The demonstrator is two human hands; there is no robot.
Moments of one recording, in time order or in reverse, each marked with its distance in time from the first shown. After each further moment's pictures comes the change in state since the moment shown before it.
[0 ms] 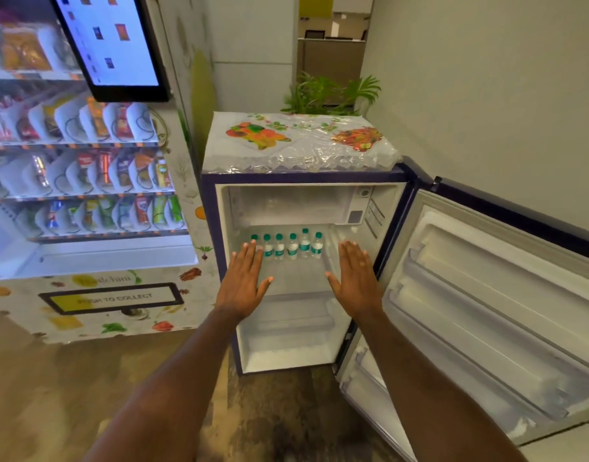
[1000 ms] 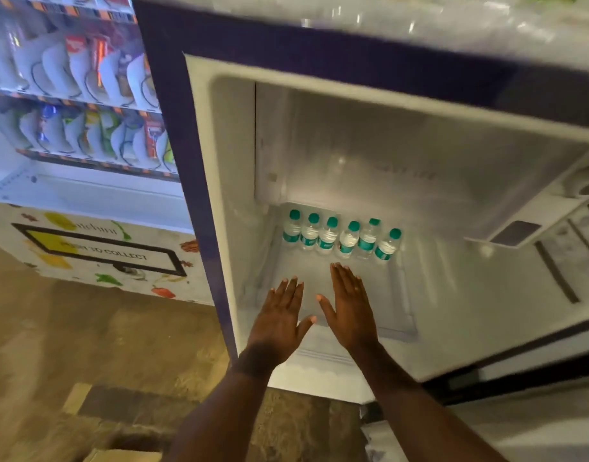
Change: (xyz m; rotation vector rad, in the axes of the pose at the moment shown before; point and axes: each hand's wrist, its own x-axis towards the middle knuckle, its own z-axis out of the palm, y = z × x) left_hand 0.096 -0.063 0.279 -0.180 -0.182 -0.270; right_hand 0.150 -0.004 0.345 0.215 -0.251 -0.151
